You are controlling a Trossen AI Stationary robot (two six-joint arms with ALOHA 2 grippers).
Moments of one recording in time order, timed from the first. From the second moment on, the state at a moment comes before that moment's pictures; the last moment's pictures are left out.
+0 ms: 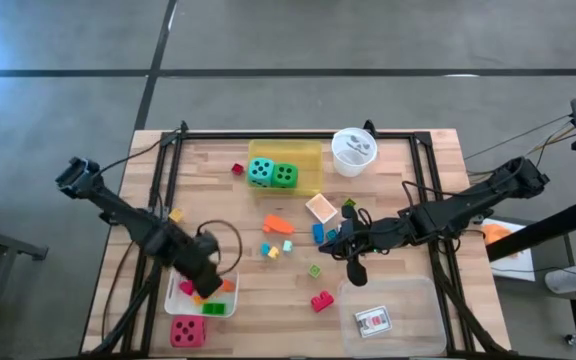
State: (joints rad) left arm -0.61 1.34 1.10 -1.13 0.02 -1.39; right arm 0.39 1.28 0.92 -0.07 0.26 0.39
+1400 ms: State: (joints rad) left arm -0.75 1.65 1.07 -1.10 0.04 -1.60; right arm 0.39 1.29 0.92 -0.07 0.26 0.41
